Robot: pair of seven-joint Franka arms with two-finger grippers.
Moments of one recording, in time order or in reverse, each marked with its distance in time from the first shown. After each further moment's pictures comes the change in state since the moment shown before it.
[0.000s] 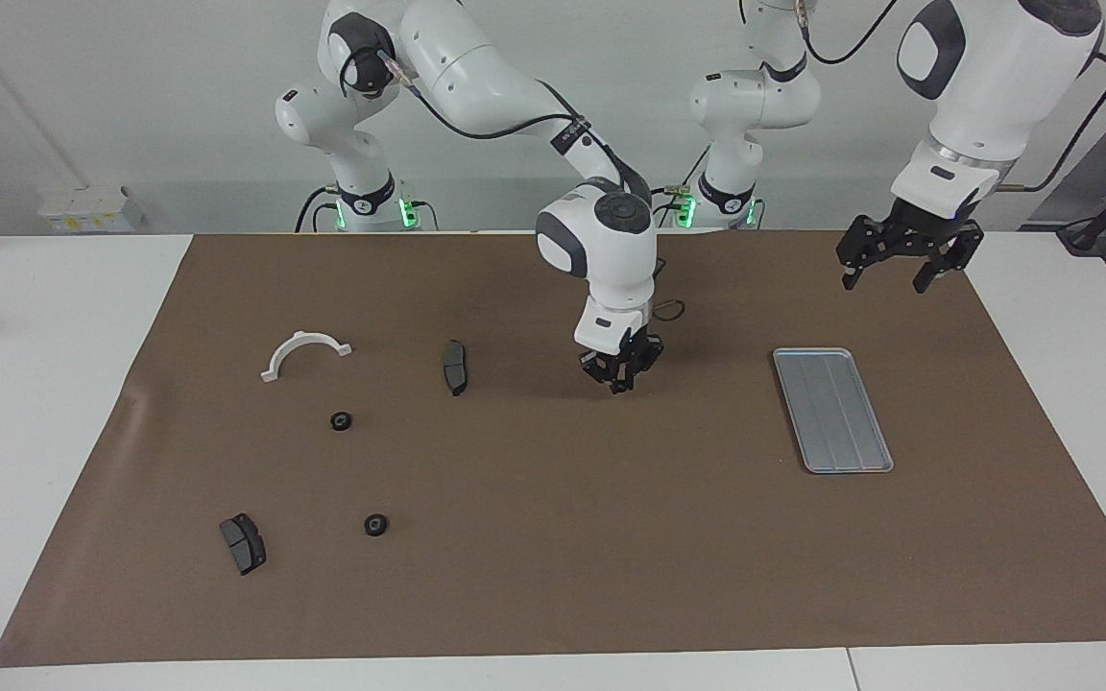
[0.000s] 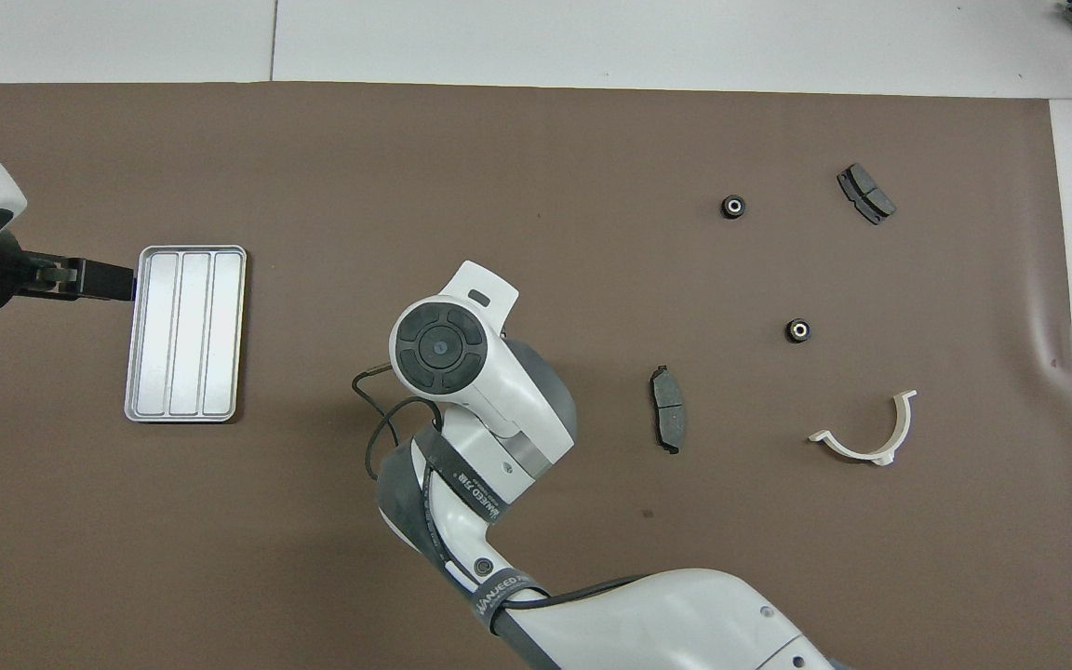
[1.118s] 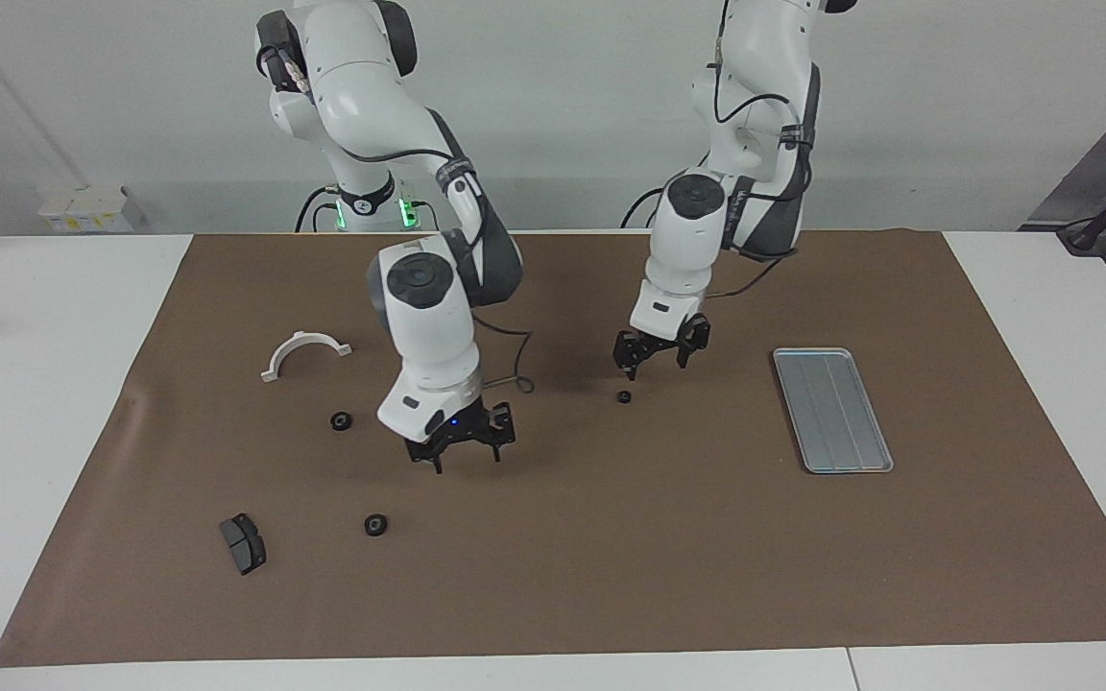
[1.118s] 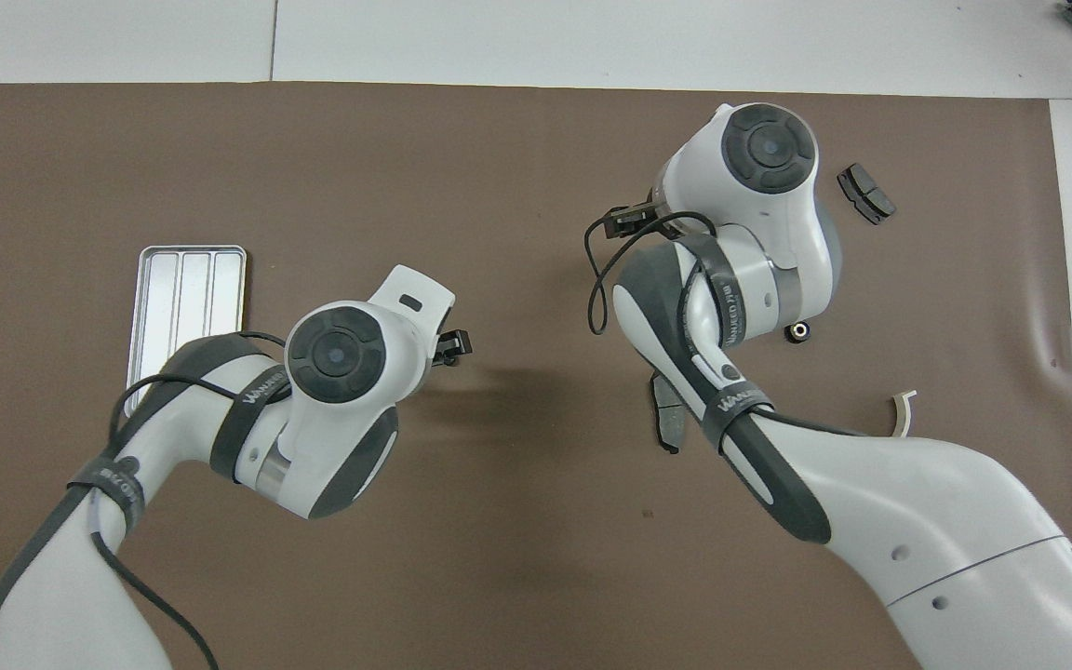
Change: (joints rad) left arm -0.485 0.258 -0.010 -0.246 0.111 0.460 -0.926; right arm -0.429 -0.054 -0.011 0.009 0.009 -0.040 -0.388
